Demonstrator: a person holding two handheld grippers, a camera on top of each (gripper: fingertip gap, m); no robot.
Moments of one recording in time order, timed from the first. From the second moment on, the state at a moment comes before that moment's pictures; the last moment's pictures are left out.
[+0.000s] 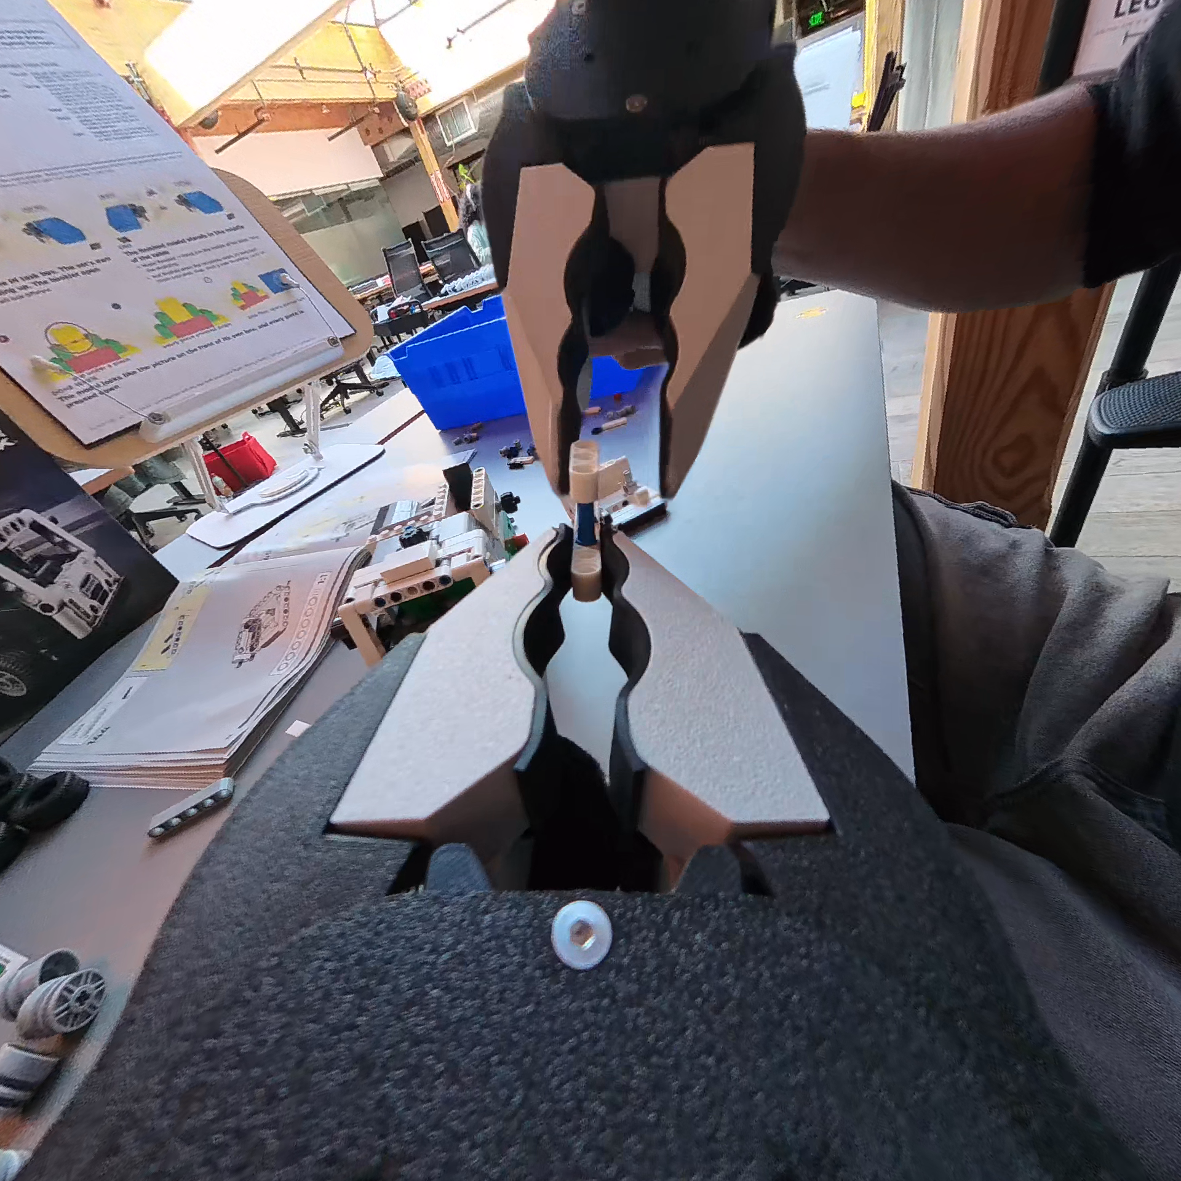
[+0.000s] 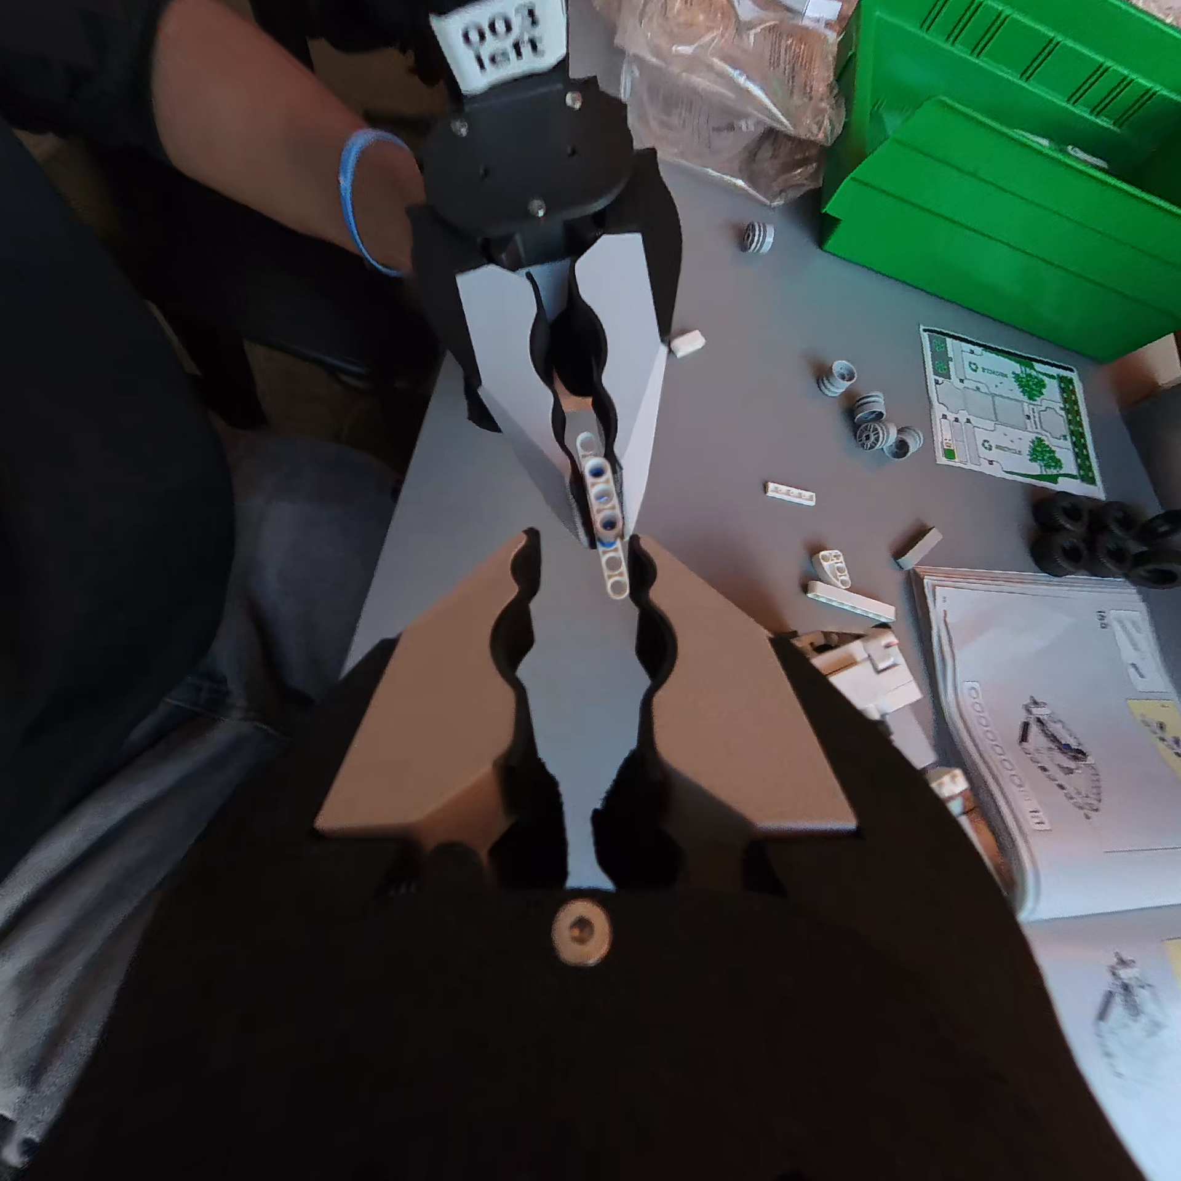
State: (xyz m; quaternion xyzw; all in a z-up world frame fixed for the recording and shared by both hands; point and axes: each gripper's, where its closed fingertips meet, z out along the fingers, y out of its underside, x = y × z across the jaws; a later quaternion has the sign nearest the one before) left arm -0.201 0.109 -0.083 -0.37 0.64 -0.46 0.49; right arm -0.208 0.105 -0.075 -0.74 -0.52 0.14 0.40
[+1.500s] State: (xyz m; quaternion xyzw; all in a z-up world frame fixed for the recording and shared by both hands) left arm -0.208 0.078 -0.066 -0.22 0.64 -0.38 0.64; right arm -0.238 0.079 -0.059 -0.62 -0.14 0.65 0.41
